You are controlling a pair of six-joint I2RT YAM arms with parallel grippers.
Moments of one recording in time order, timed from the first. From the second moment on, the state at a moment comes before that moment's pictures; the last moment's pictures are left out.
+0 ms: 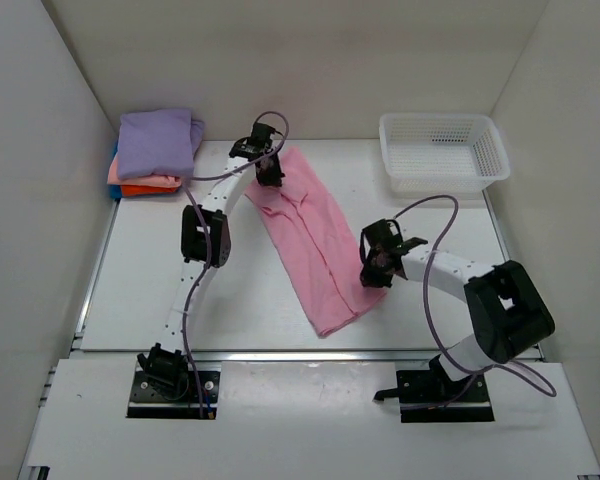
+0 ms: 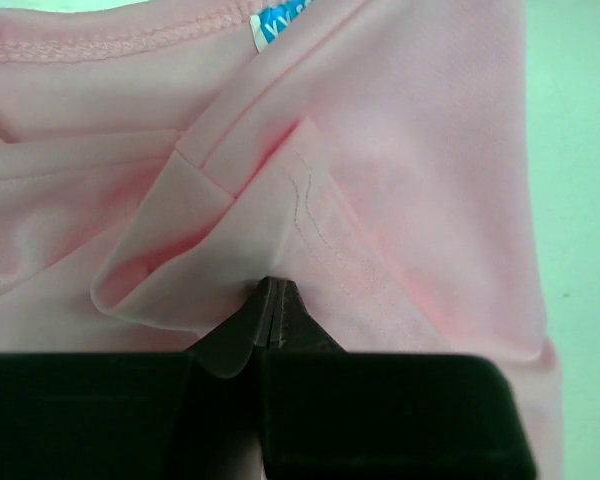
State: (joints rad) left arm -0.33 2.77 2.66 -0.82 0.03 -0.49; right arm 0.46 1.53 0.80 -0.43 0.09 0.81
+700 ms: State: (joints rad) left arm -0.30 2.78 2.61 -0.63 0.20 -0.55; right arm 0.81 1.43 0.58 -0.10 0.20 1.33
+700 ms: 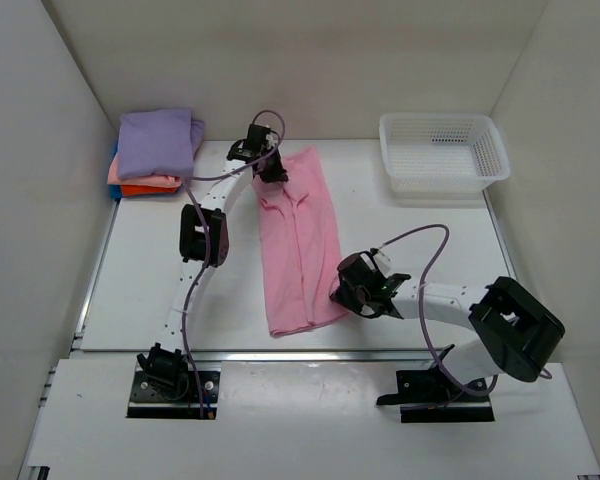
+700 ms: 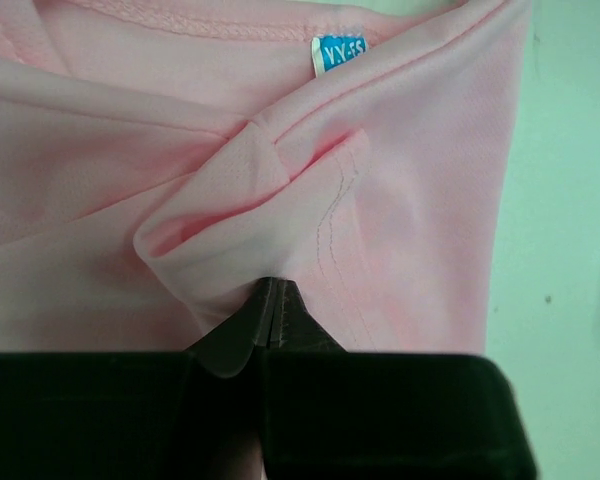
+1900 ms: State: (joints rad) left arm -0.50 1.07 0.42 -0.34 0.23 -0.81; right arm 0.48 1.13 0.40 -0.20 -0.35 0.70
